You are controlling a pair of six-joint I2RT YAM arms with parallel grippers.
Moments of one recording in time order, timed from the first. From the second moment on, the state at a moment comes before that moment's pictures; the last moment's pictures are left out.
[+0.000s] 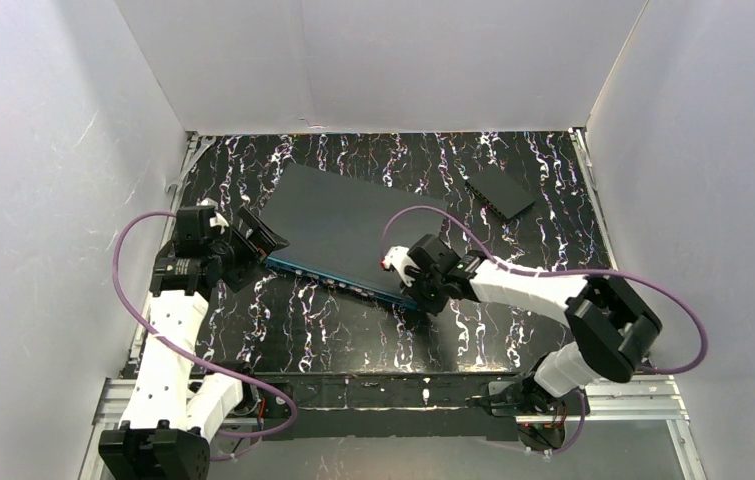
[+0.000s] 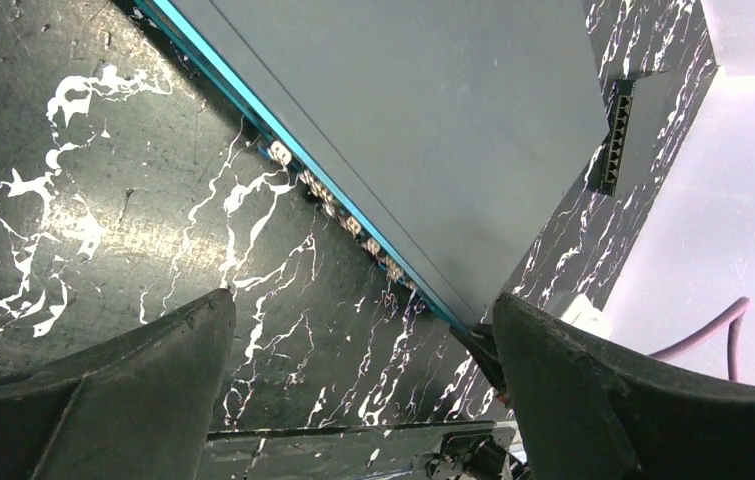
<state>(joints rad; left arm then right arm) 0.02 0.90 0.92 -0.85 0.27 -0.76 0.87 1.50 0.85 -0.44 -0.12 -0.18</state>
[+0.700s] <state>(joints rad) 0.02 1.20 1.12 -0.92 0.14 -0.50 0.68 1.31 0.90 -0.53 -0.19 0.17</state>
